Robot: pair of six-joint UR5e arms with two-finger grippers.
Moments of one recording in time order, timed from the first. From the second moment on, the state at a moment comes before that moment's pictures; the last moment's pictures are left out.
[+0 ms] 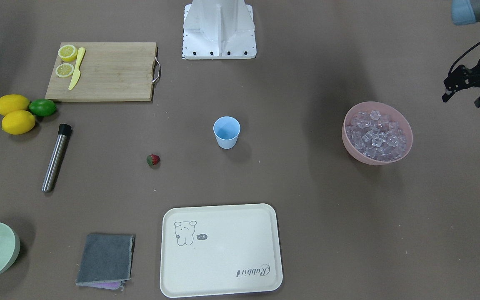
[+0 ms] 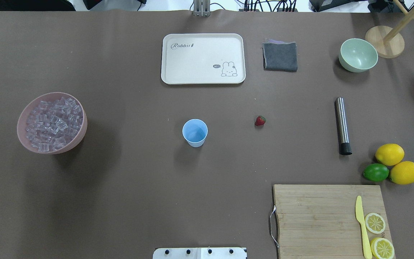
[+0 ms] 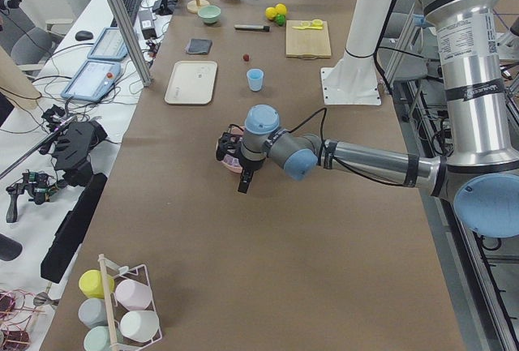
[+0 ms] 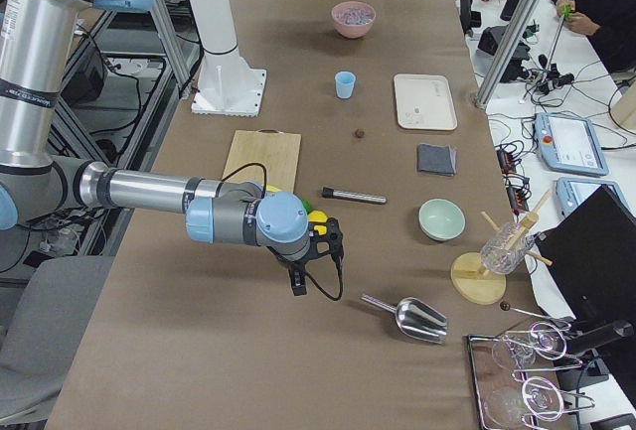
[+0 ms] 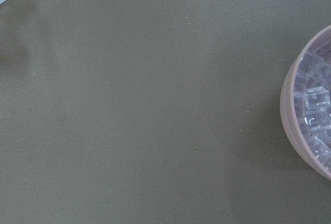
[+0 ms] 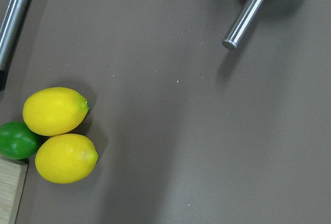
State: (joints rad) left arm -1.15 -1.37 -1.92 -2.07 -2.20 -0.57; right arm 1.62 -1.92 1.85 -1.50 2.48 -0.24
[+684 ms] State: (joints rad) left arm -0.89 -1.45 -1.99 -2.07 -2.03 -0.99; right arm 1.62 -1.92 1.85 -1.50 2.49 -0.24
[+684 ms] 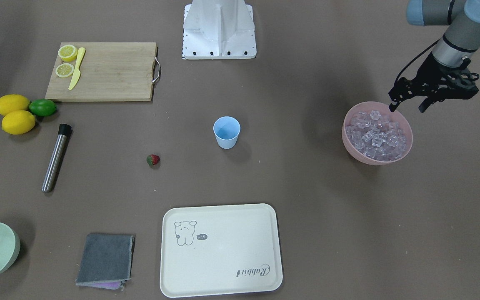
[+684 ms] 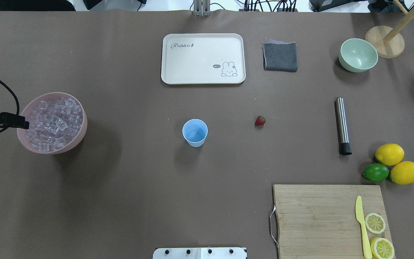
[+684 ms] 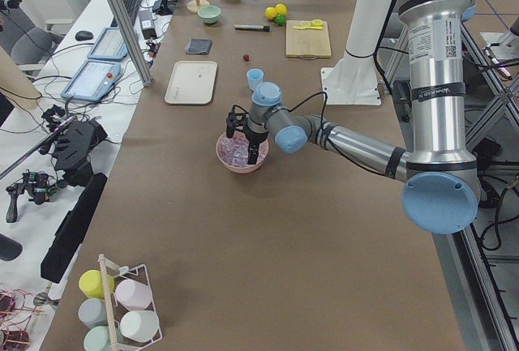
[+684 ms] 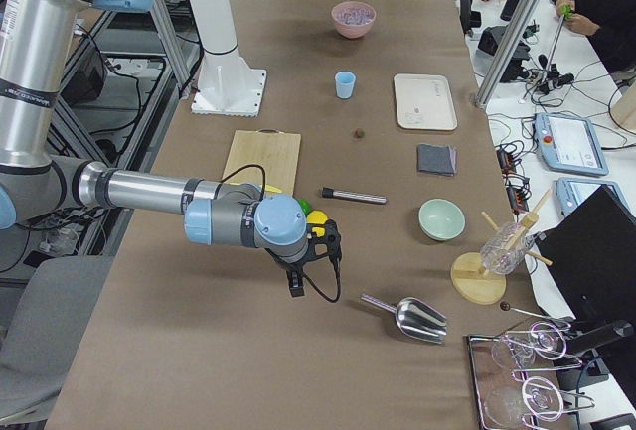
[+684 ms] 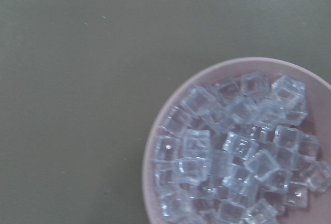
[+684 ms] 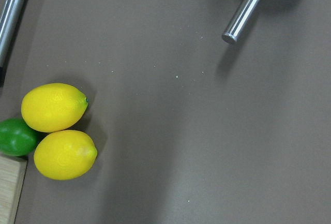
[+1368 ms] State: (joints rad) left arm -0.74 -1.48 -1.99 -2.07 -1.95 -1.00; right arm 1.62 -1.92 1.84 -1.50 2.49 -0.24
